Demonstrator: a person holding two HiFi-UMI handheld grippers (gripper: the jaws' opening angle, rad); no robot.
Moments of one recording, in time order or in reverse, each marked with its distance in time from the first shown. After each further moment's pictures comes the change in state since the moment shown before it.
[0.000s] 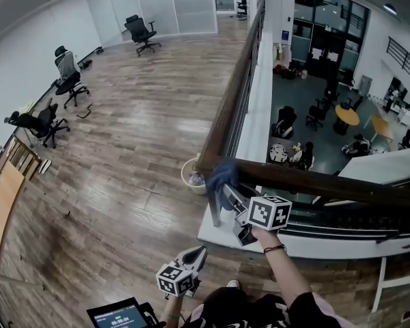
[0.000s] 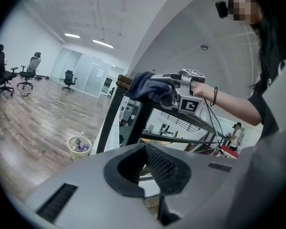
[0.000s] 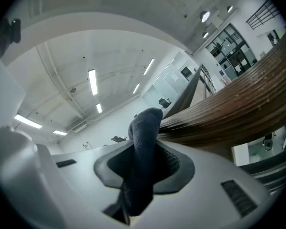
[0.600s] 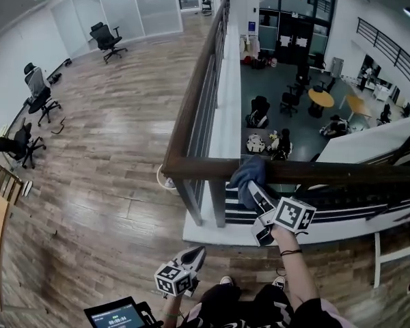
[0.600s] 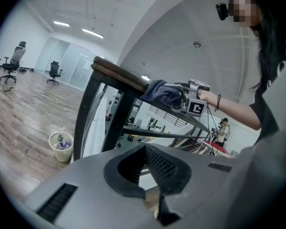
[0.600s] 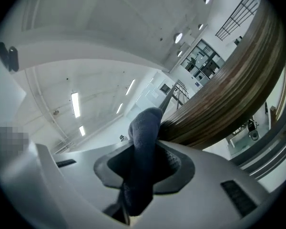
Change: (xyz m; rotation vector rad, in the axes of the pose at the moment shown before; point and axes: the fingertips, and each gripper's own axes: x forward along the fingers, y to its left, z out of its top) left arm 0.062 -0.057 -0.010 0.027 0.077 -0.161; right arm -0.145 -0.100 0.057 0.165 -0.233 -0.171
